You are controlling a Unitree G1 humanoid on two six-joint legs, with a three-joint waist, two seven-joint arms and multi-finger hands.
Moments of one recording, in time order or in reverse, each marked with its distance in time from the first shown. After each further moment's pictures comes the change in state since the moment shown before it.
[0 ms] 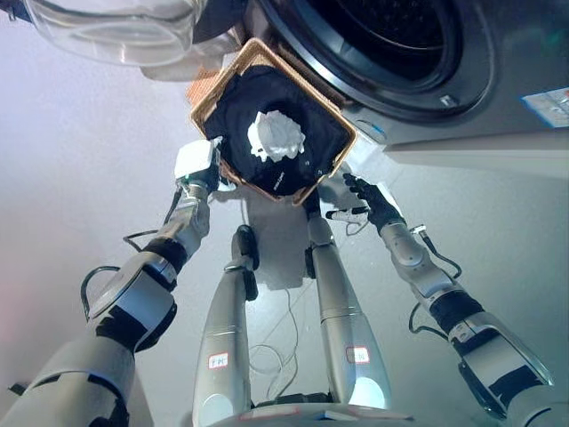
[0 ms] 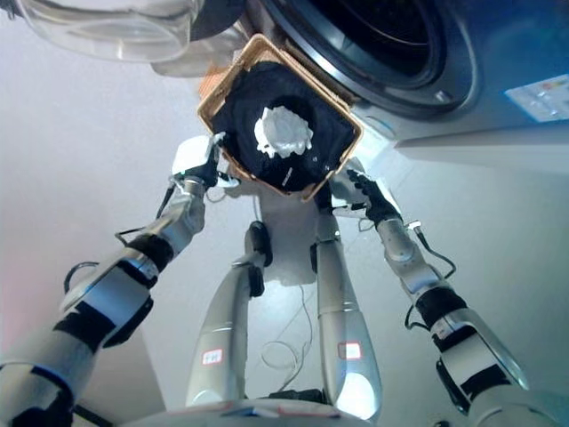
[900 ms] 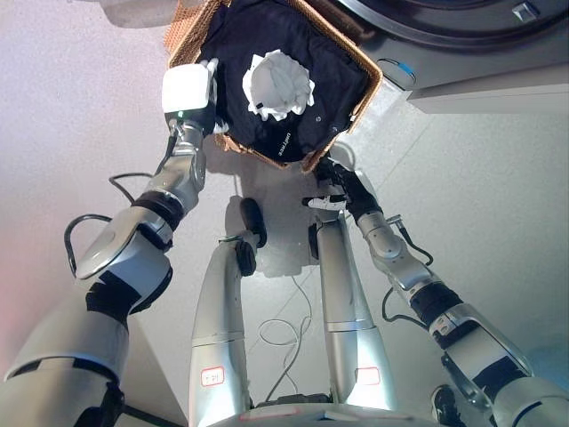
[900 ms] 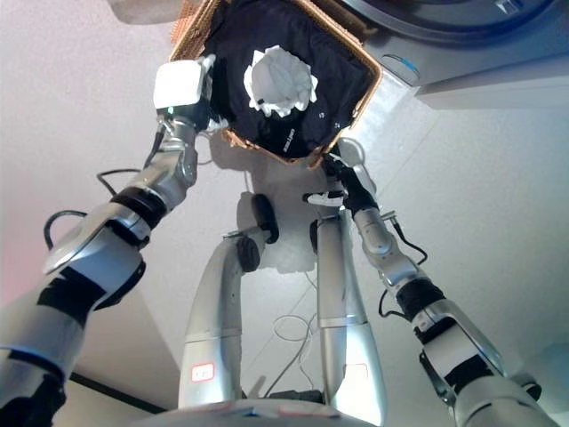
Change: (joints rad) left arm -0.256 0.048 -0.115 -0.001 0.057 0.081 0.094; right arm -0.040 0.078 0.050 -0.033 0.051 -0.041 -0.021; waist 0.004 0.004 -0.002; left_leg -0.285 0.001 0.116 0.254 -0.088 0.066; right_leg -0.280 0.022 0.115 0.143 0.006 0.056
